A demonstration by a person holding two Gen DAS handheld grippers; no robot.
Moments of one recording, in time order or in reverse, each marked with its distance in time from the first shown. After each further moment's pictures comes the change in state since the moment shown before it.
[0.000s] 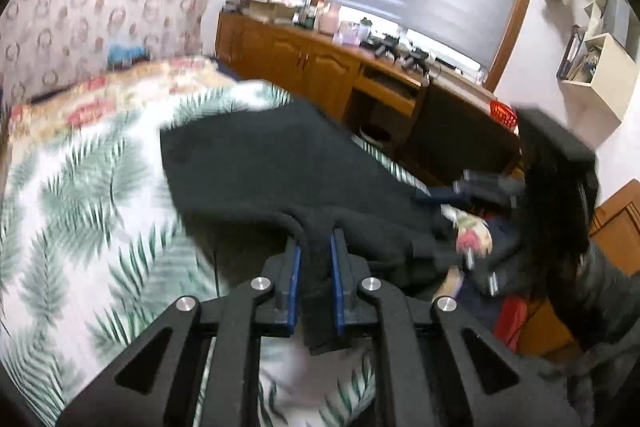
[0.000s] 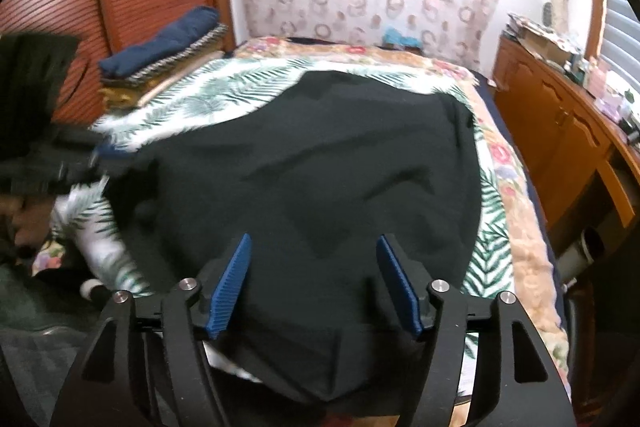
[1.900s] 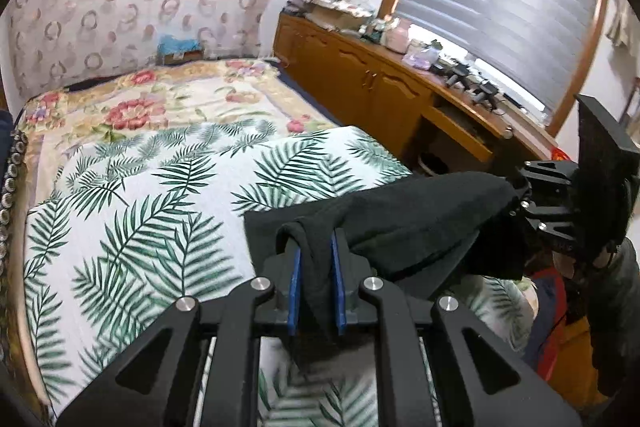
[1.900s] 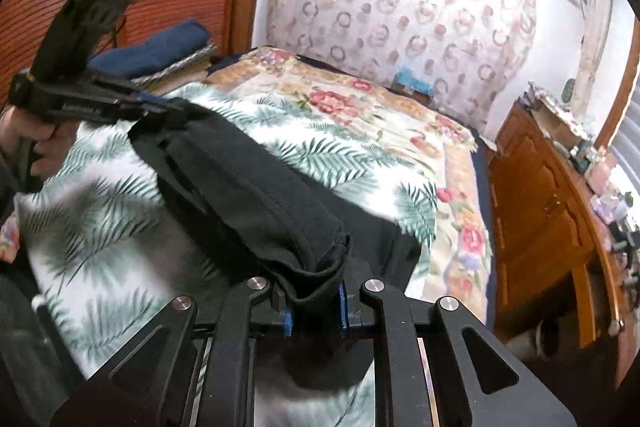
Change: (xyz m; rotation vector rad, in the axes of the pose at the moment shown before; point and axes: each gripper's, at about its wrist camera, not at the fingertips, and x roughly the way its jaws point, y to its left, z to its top) left arm 0.064 0.121 0.093 -0.148 0.008 0.155; right arm 0.053 -0.086 0.127 -0.213 -0.007 -0.053
